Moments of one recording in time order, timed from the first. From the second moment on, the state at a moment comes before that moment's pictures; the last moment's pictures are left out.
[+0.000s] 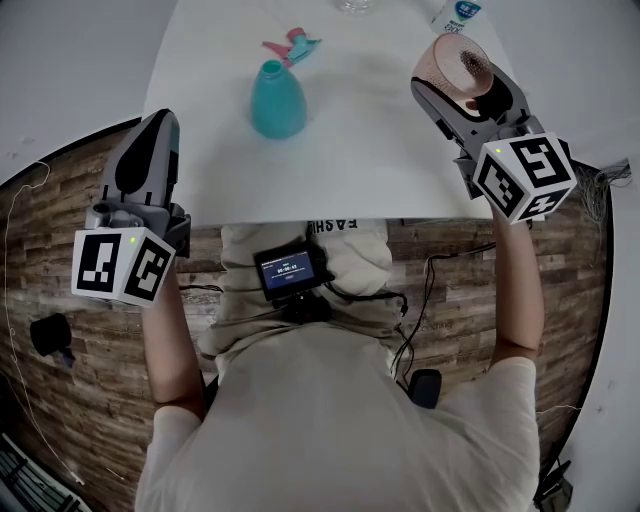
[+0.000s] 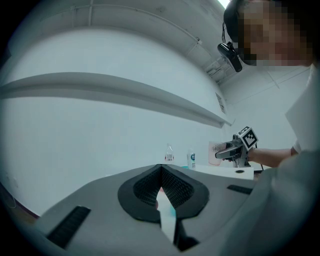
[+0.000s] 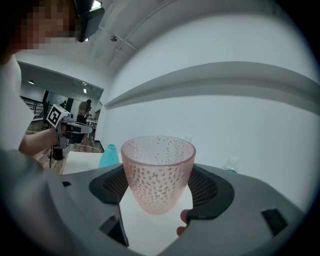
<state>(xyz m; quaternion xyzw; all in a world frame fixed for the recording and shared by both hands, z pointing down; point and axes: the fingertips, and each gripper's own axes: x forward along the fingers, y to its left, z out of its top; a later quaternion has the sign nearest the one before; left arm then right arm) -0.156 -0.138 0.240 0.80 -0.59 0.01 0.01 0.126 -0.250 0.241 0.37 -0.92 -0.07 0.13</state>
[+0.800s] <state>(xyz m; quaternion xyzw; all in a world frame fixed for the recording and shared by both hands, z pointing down) -0.161 -0.136 0.250 0.80 -0.60 0.02 0.02 0.130 -0.250 0.267 0.36 -0.92 -0.04 0.15</state>
